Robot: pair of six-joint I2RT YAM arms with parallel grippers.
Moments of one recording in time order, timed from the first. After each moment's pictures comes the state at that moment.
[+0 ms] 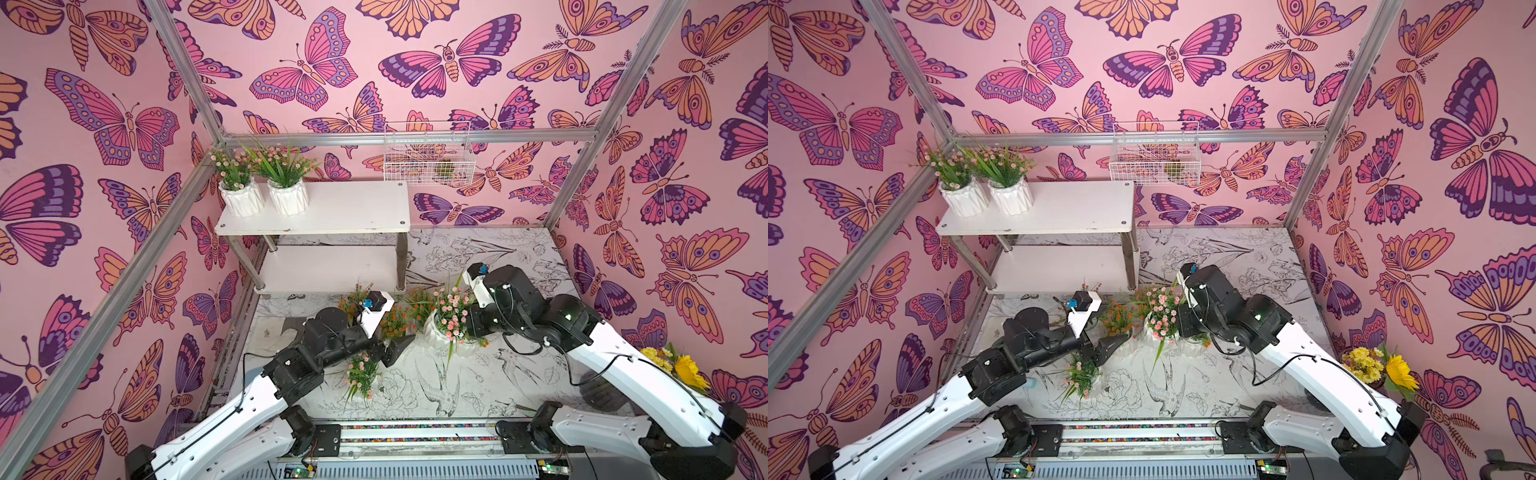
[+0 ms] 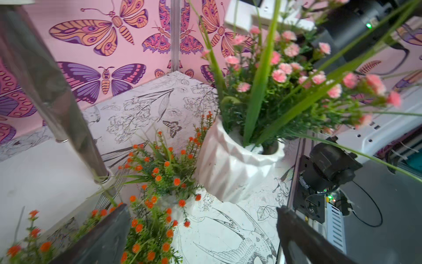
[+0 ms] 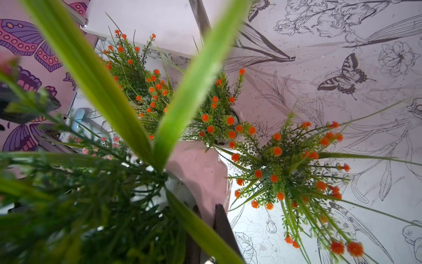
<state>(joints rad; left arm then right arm) -0.84 0.80 0.71 -0.17 0.23 -0.04 0.77 1.12 1.28 -1.01 -0.02 0.49</state>
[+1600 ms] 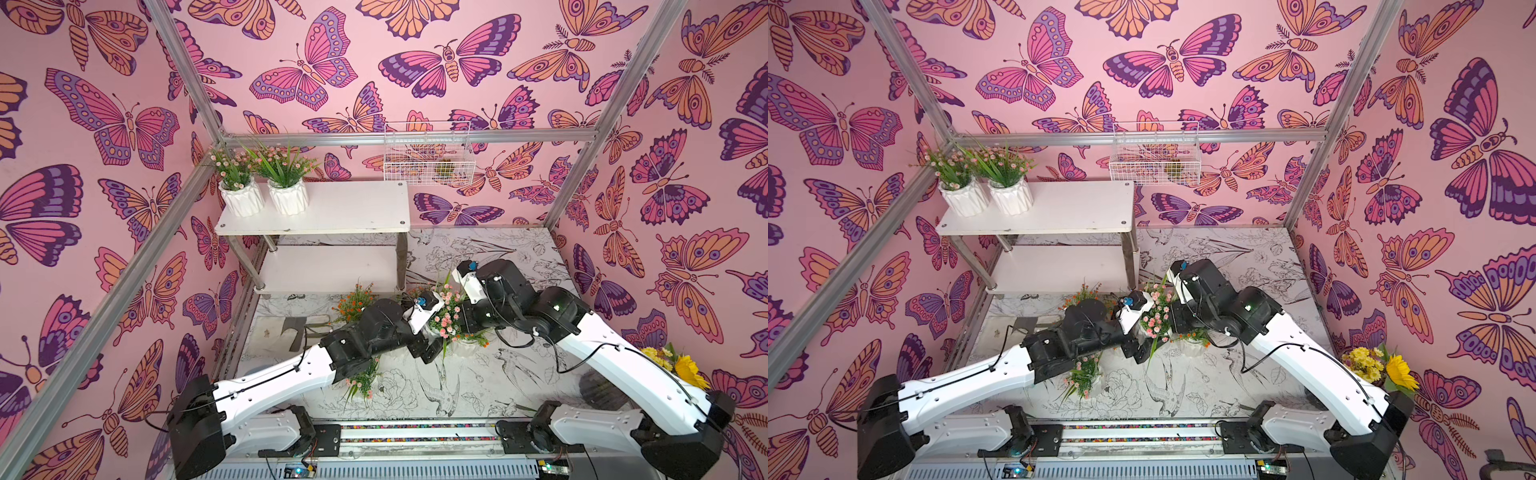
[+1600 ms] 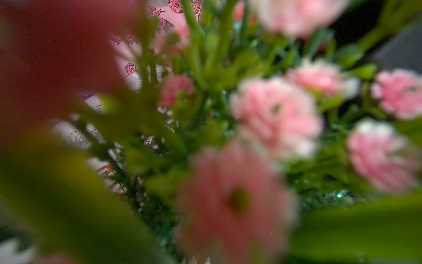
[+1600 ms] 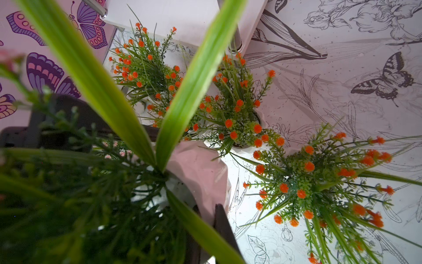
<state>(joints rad) -0.99 1.18 0.85 0.01 0.13 -0.01 0.77 1.18 1.30 -0.97 -0.13 0.47</state>
